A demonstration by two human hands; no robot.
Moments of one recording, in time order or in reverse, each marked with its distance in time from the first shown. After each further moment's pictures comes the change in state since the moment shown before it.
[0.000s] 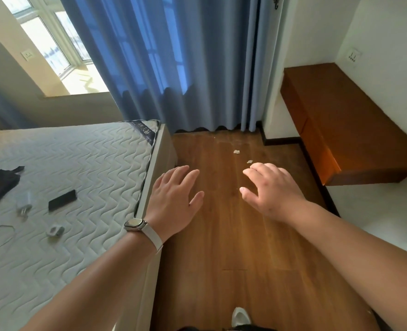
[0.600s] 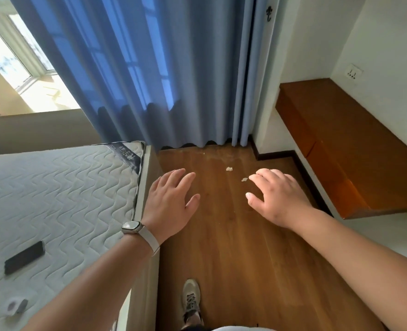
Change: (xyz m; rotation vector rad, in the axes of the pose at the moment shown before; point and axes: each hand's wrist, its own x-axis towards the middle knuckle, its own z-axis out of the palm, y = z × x) left_hand 0.198 -0.128 0.048 -0.084 0.023 0.092; right_hand 0.198 0.010 0.025 -0.061 -0.034 0.136
